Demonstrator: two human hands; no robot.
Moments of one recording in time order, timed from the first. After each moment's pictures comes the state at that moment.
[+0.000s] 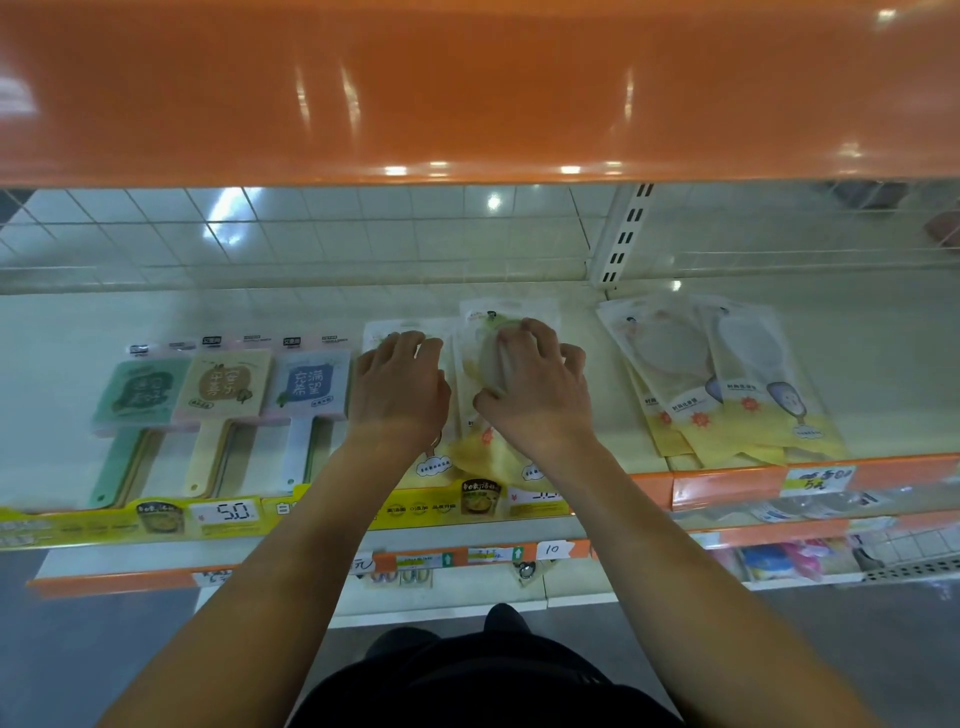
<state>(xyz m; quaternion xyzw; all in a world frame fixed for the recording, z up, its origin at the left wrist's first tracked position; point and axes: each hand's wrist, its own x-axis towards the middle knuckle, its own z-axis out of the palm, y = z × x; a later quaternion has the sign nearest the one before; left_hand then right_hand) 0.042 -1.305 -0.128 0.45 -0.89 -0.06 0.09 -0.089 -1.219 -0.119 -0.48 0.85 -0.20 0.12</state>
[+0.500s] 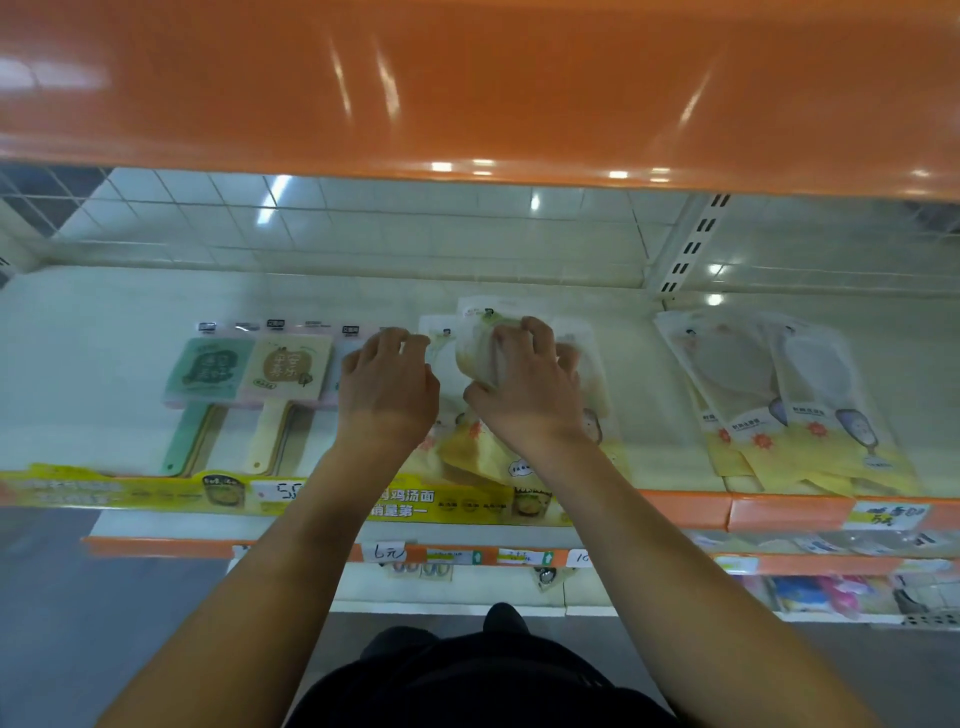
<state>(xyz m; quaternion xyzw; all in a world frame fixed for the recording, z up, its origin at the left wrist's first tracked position) 0.097 -1.328 -0.128 0.51 -0.85 -0.06 0.11 -0.038 -1.259 -0.119 -0.51 0.83 -0.20 0.13</state>
